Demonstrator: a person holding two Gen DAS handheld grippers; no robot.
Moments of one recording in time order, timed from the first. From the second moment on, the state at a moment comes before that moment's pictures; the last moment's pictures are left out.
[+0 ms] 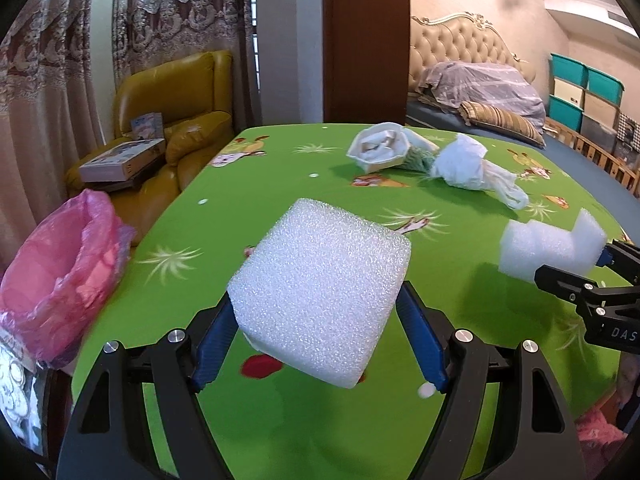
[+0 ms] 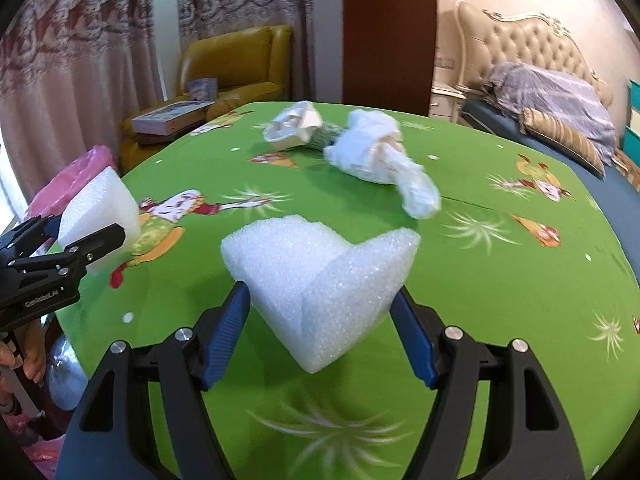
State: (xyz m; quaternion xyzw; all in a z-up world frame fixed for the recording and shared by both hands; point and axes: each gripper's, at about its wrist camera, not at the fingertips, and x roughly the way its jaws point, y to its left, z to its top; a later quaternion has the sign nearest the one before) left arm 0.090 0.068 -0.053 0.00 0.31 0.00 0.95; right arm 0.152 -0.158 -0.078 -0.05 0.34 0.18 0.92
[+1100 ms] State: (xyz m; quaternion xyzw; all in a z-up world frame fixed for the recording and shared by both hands) left arm 0.041 0.278 -0.009 -0.02 0.27 0.16 0.95; right arm 0.167 0.043 -0.054 -0.14 0.32 0.36 0.86
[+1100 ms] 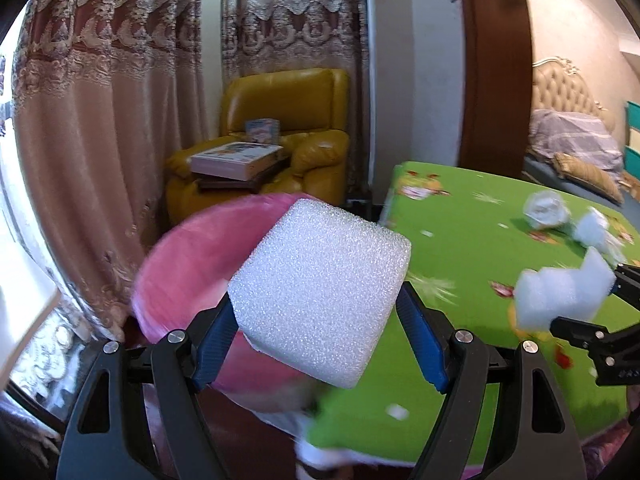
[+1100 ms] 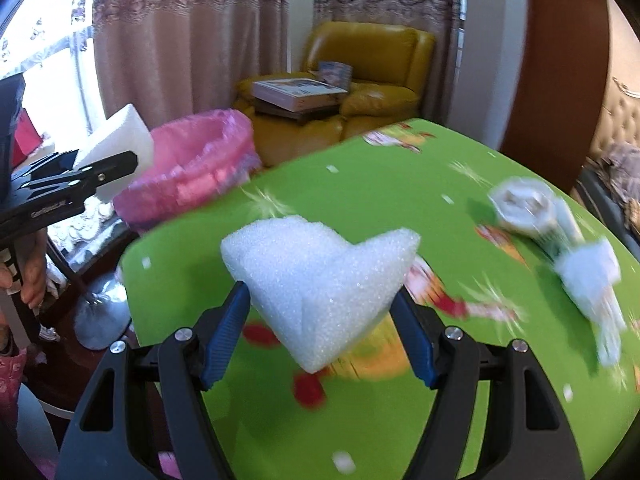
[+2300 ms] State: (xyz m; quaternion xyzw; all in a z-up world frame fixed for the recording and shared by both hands) left arm 0.036 0.379 0.032 -0.11 0.26 0.19 0.94; right arm 0.195 0.107 0.005 -0.14 0.23 0.42 0.87
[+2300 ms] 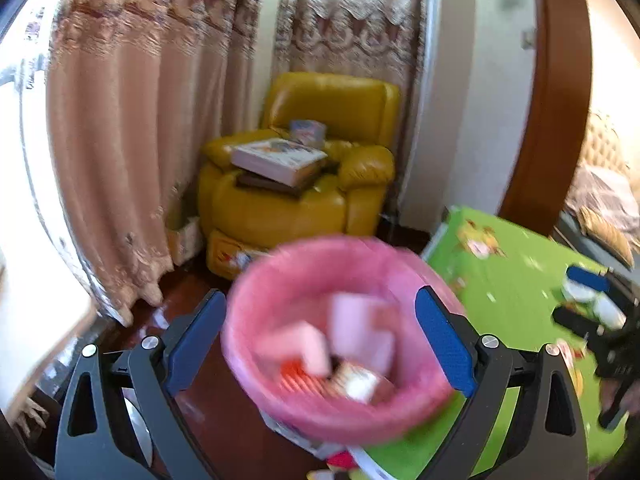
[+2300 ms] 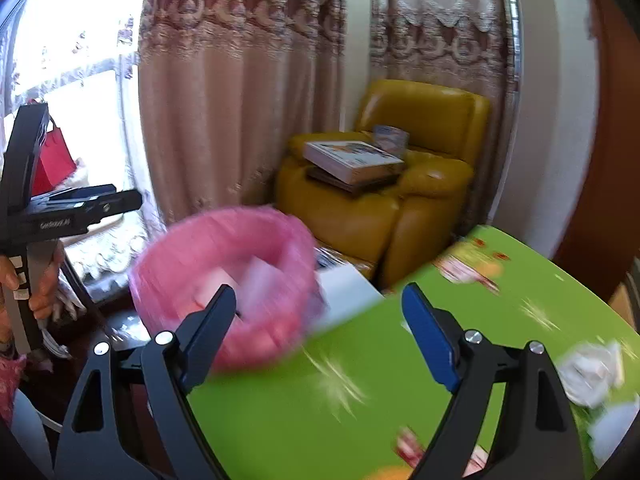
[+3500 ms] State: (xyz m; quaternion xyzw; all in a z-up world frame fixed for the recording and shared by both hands) left arm 0.190 0.047 -0.039 0.01 0.35 -0.03 0.94; right arm 0.309 -0.184 -0.060 -0.01 0.35 0.18 0.92
